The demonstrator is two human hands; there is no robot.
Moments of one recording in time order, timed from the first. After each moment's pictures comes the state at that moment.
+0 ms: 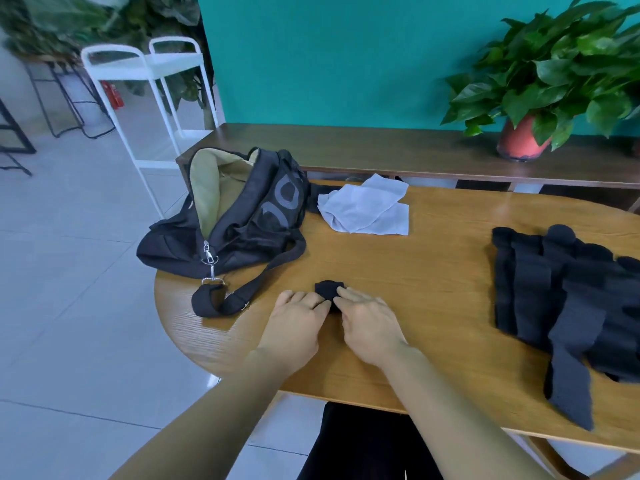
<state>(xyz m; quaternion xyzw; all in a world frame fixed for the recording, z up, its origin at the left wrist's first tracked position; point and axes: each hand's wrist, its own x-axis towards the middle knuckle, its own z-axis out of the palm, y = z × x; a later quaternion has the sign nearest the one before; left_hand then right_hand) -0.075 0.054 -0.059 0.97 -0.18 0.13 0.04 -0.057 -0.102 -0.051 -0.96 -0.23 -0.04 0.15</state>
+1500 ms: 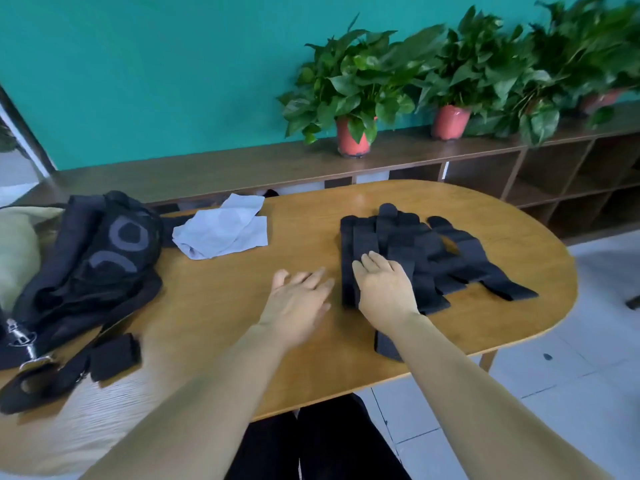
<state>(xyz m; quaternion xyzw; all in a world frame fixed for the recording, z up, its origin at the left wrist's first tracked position) -0.051 -0.151 -0.012 0.93 -0.35 0.08 -0.02 -0.090 -0.318 -0.006 -0.99 0.01 -0.12 -0.01</state>
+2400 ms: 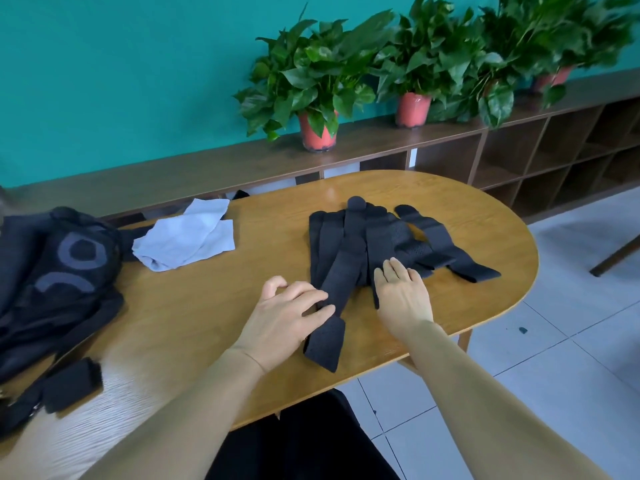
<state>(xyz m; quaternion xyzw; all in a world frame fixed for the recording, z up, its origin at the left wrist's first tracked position) -0.063 -0.162 -0.034 0.79 -0.54 0.28 0.05 -0.118 -0.384 -0.043 -0.99 0.12 -0.08 -0.05</state>
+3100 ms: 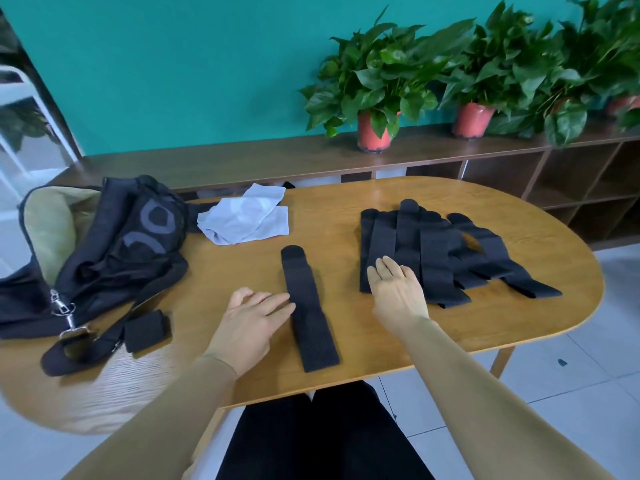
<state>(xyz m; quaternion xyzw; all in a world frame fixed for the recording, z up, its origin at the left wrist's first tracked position) -0.065 -0.037 -0.053 0.91 -0.37 0.19 0.00 -0.094 -0.302 -0.032 -1.00 0.02 -0.08 -0.04</state>
